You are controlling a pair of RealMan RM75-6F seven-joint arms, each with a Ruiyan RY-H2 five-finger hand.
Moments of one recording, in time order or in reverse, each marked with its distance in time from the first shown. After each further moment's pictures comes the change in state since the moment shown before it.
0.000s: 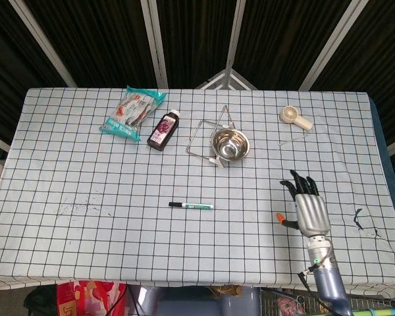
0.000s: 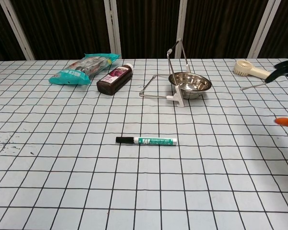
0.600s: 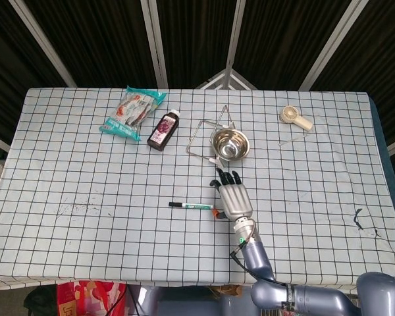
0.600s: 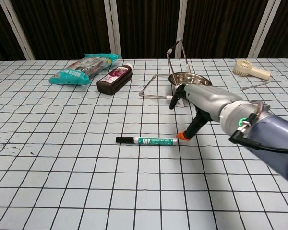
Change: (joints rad) left arm 0.005 -0.019 -0.014 0.132 -0.075 -0.054 -0.097; right arm 0.347 -0.414 0.123 0.202 0.352 -0.119 -0.338
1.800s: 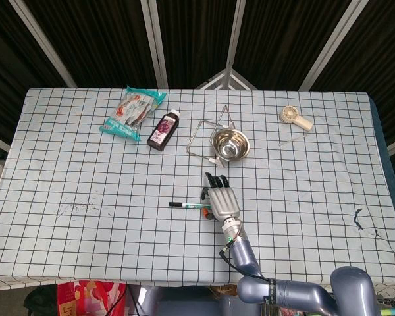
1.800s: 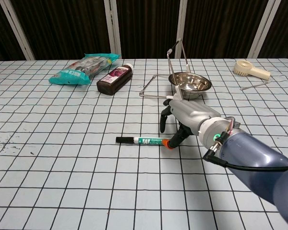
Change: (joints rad) left arm -0.023 -0.051 -0.014 0.089 -0.049 -0.068 -0.015; right arm 0.075 -0.114 -0.043 0.206 0.003 -0.042 0.128
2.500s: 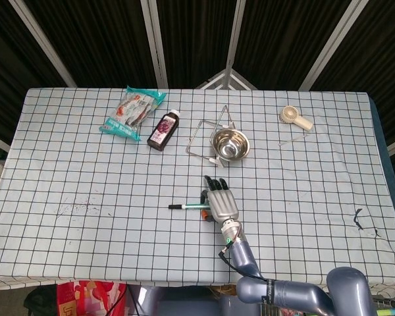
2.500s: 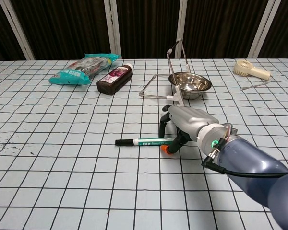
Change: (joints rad) left arm -0.003 -0.013 0.000 0.013 -0.006 -0.011 0.009; right arm 0.002 -0.022 -0.018 0.046 -0.007 -0.024 0.038
